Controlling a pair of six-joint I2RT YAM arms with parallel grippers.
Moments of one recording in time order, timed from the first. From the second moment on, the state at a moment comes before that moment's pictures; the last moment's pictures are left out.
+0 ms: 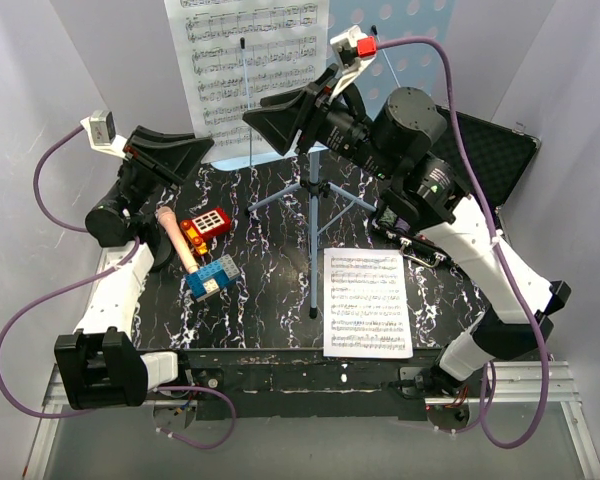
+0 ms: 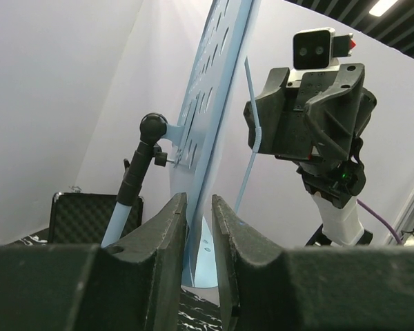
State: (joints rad) left arm 0.04 1.22 0.97 1.33 0.79 -1.41; right arm 0.95 1.56 2.08 -0.21 -0.14 0.34
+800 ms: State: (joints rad) left arm 0.04 1.22 1.00 1.33 0.79 -1.40; right arm 0.95 1.66 2.14 -0.17 -0.15 0.38
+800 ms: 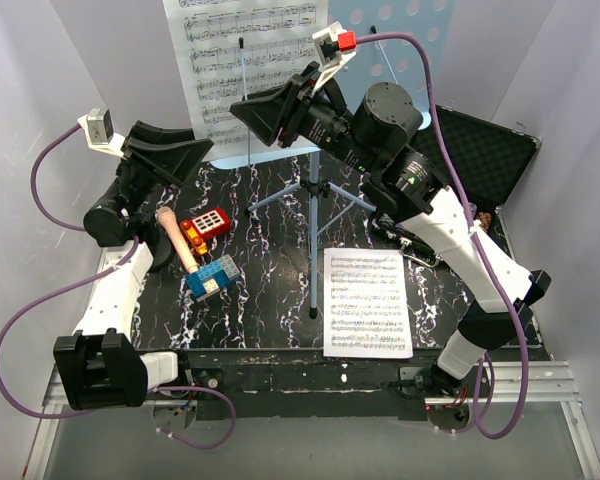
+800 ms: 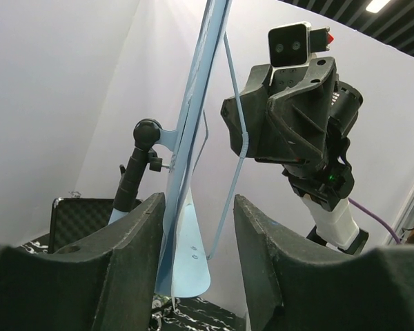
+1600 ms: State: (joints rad) left arm 0.08 1.24 1.02 1.33 0.76 -1.41; right arm 0.95 1.61 2.06 -0.13 -0.13 0.37
